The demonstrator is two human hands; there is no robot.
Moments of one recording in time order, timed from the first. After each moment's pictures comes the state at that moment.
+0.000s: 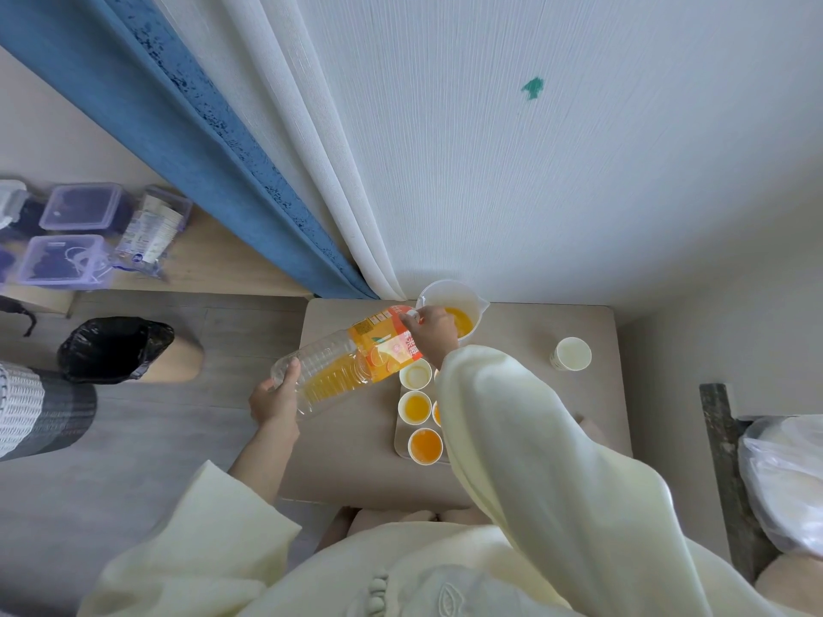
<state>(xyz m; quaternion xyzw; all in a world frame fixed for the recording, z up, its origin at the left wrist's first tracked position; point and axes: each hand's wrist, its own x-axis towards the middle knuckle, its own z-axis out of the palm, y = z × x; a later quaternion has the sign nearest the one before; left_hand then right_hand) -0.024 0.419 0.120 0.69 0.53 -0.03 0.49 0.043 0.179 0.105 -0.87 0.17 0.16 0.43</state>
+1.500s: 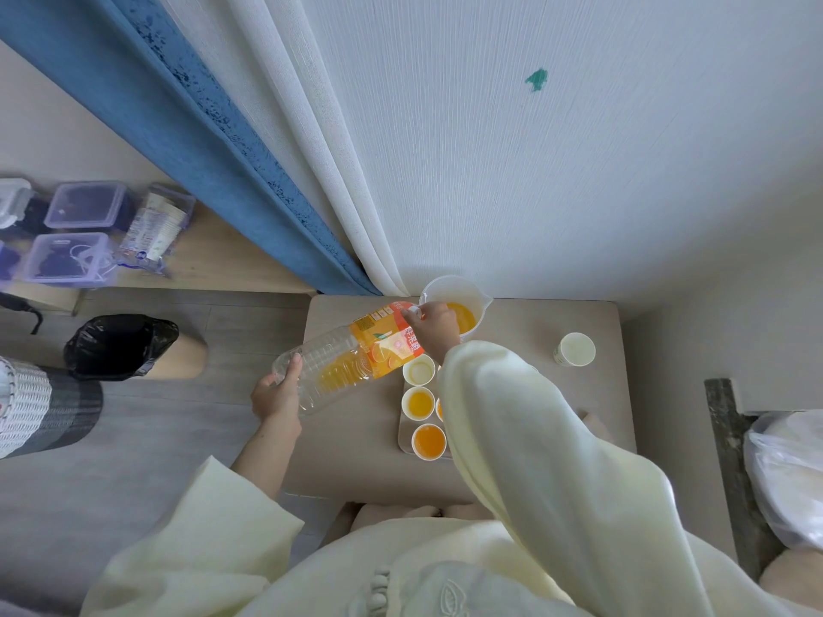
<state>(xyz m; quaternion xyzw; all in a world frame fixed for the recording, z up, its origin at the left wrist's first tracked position) -0.024 0.419 0.126 0.70 0.52 -0.02 0.49 0.045 0.183 0.101 -0.87 0.18 0.17 0.44</state>
